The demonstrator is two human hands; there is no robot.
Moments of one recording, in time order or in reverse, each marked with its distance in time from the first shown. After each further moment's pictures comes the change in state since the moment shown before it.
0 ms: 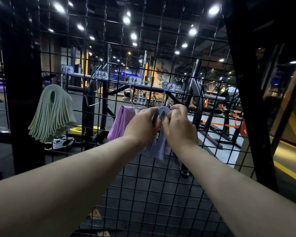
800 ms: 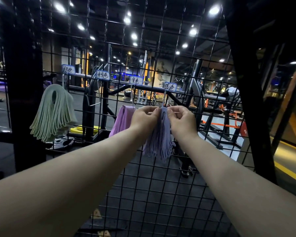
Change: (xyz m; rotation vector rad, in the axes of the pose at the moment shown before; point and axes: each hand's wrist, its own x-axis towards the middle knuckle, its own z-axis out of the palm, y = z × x) left_hand 0.014 0.008 0.000 -0.724 -0.004 -0.435; right_hand 0.022 0.010 0.018 0.825 -0.002 0.400
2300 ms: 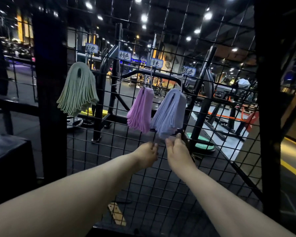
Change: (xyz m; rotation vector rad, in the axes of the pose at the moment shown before) left_hand -0.095 -0.096 -0.044 0.555 -0.301 -0.274; right_hand -0.123 0.054 0.024 -0.414 -0.365 0.244
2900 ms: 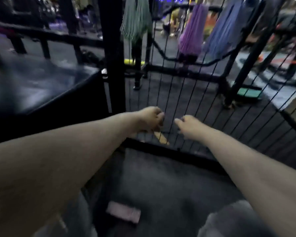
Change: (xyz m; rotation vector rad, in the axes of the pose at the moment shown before) left_hand -0.193 -0.105 -0.038 0.070 -0.101 -0.218; right_hand -0.168 -0.009 0.095 -0.155 -0.489 0.173
